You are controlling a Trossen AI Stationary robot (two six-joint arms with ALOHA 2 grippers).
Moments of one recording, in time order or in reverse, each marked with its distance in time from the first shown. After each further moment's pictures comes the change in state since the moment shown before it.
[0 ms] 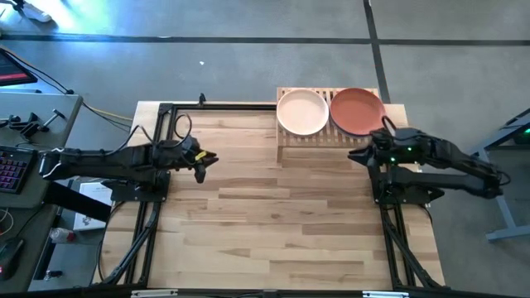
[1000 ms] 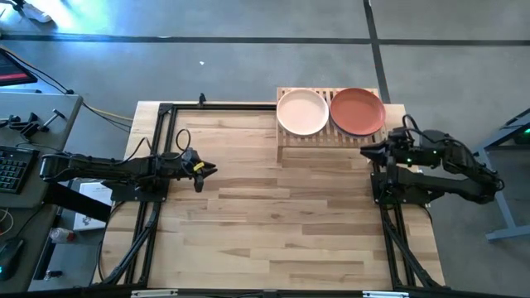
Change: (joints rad) left arm 0.000 -0.085 -0.389 0.351 0.054 0.012; right arm 0.000 -0.212 0.000 0.020 0.009 0.021
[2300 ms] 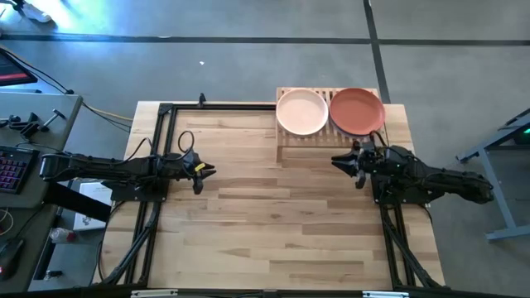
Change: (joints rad) left arm 0.001 0.010 0.000 -0.055 0.003 0.118; right arm 0.001 -0.009 -0.597 0.827 -0.092 -0.090
